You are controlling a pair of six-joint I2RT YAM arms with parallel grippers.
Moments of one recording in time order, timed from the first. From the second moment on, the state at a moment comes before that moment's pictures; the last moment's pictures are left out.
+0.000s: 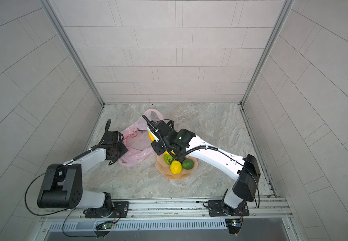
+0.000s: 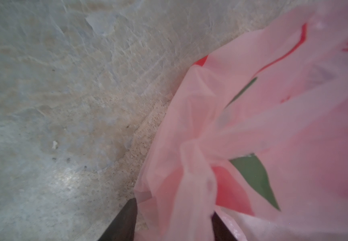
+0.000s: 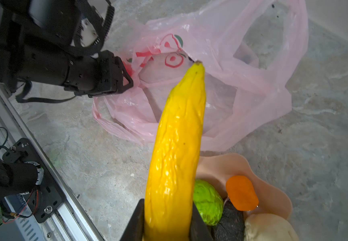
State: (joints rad) left arm -0.01 1.42 0.66 -0.34 -0.02 -0.77; right arm 0.94 1.56 1.48 -0.78 0.08 0.24
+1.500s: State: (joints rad) left arm -0.01 1.42 0.66 -0.34 -0.02 -0.77; right arm 1.09 1.49 0.99 -0.56 0.14 0.16
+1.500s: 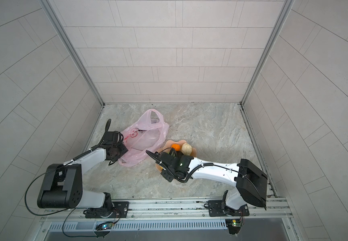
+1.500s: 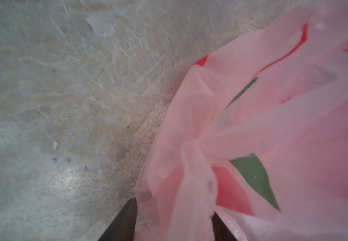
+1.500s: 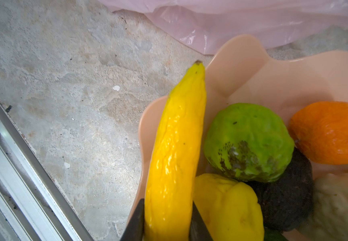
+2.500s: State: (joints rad) left arm -0.01 1.42 0.66 -0.33 -0.01 -0.77; right arm 1.09 1.49 0.98 -0.58 0.16 0.15
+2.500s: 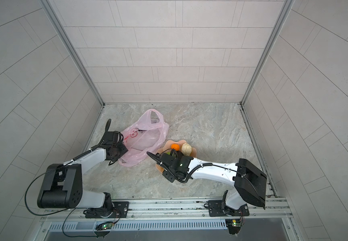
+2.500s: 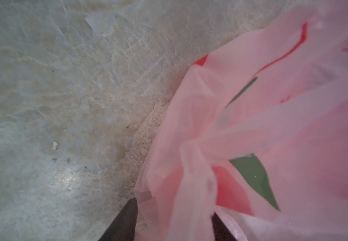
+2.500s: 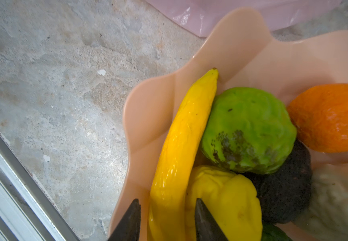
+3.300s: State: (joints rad) left arm -0.10 1.08 0.58 -0.26 0.02 -0.74; right arm 0.95 2.19 1.85 -0.53 0.16 0.35
